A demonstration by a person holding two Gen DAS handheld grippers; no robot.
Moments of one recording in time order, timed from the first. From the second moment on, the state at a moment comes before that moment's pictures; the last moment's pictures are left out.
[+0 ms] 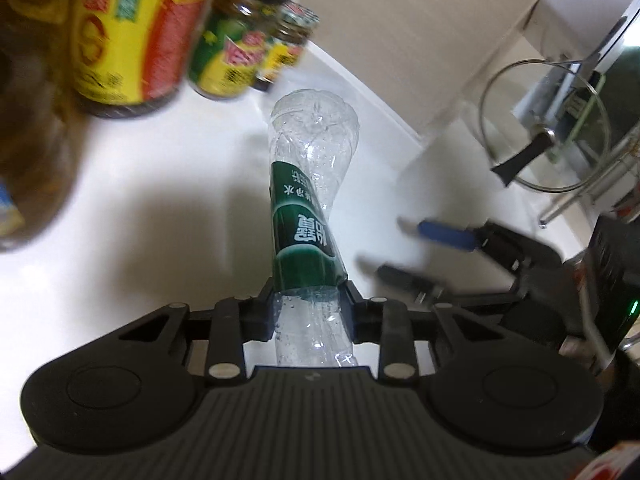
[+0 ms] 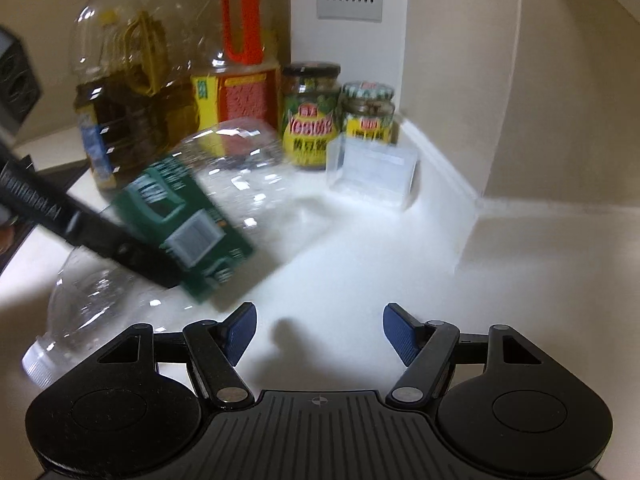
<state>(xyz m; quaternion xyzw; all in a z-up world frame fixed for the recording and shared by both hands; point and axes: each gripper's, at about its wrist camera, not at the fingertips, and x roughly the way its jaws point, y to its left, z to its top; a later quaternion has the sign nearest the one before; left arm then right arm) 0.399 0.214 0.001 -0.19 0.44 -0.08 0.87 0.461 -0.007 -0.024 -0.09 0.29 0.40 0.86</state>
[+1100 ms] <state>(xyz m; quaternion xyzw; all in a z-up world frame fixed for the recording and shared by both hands) 0.395 0.257 0.030 -0.10 0.44 0.01 0.89 0.589 0.107 -0.036 0.00 0.30 0.22 0.93</state>
